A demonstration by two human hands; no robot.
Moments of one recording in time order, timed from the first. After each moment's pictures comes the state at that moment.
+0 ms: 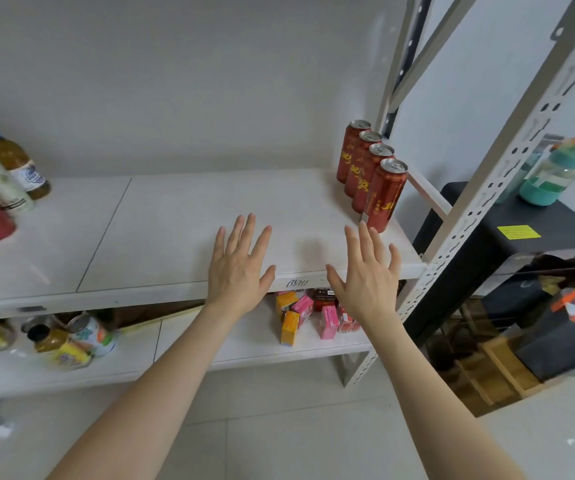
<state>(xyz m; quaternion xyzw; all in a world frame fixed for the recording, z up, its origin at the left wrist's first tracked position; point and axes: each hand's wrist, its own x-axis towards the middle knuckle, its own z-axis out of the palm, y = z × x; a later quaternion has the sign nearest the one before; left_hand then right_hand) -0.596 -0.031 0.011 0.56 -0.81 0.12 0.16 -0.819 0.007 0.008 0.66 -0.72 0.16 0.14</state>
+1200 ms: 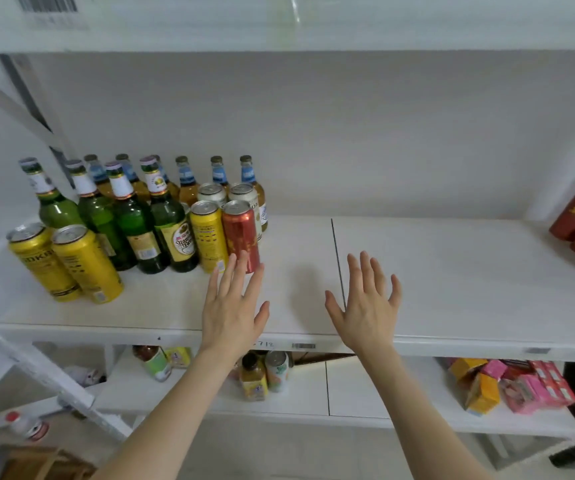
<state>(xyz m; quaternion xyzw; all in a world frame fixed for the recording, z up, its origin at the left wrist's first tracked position) -0.101 -0.046 0.006 0.63 -0.73 0.21 0.16 -0.328 -0.063 0.003 0.68 -0.67 0.26 0.12</state>
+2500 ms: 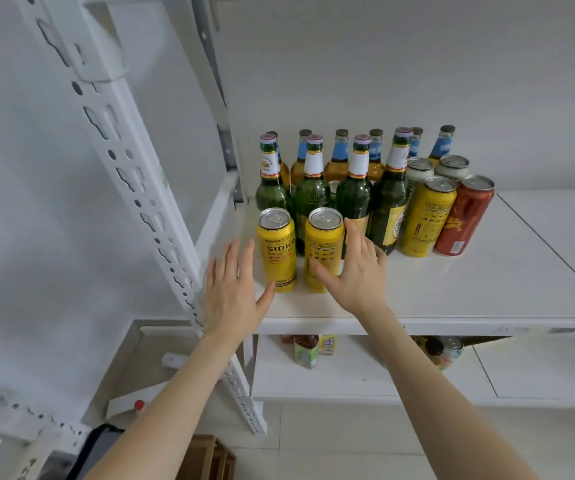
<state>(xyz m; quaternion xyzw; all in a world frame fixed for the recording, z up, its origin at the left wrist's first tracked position) 0.348 -0.046 -0.002 0.66 -0.71 0.11 0.22 0.133 -0.088 0.005 0.70 -0.62 0.36 -0.04</state>
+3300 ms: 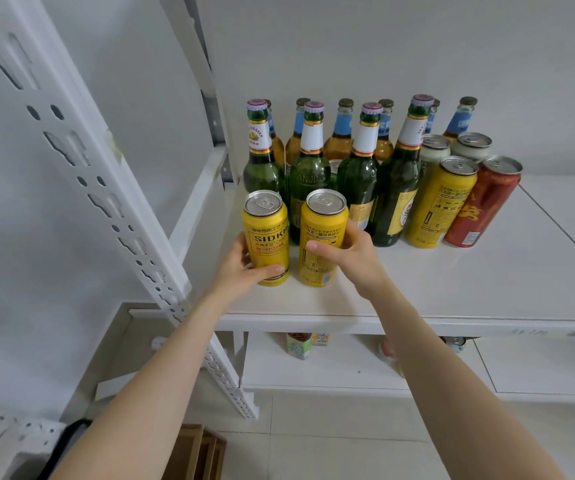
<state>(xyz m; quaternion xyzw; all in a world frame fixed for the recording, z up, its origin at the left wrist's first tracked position) 0.338 -0.114 -0.026 0.58 -0.53 -0.45 0.43 0.122 -0.130 -0.004 0.57 -0.45 0.47 -0.50</state>
